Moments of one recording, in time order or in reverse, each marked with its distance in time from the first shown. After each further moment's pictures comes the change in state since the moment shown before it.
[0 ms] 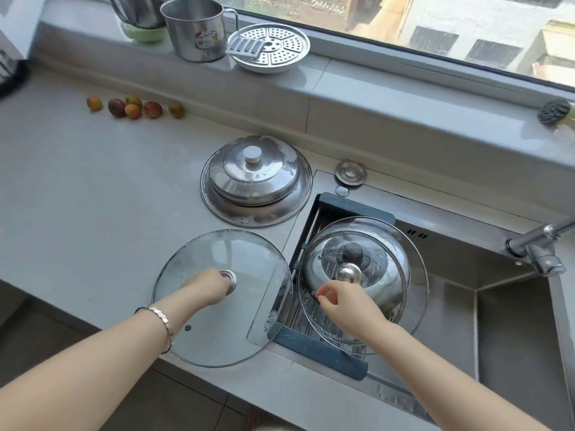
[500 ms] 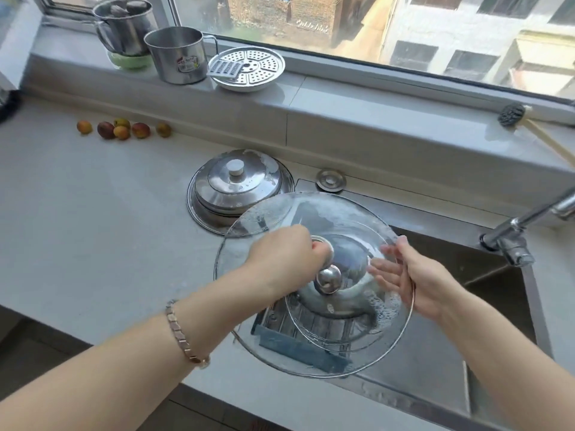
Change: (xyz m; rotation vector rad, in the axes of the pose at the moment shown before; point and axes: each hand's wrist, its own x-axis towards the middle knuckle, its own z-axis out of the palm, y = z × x) left_hand -0.164 0.125 -0.046 -0.039 0.260 0.618; right_hand -0.037 0.046 -0.102 1.391 0.207 0.395
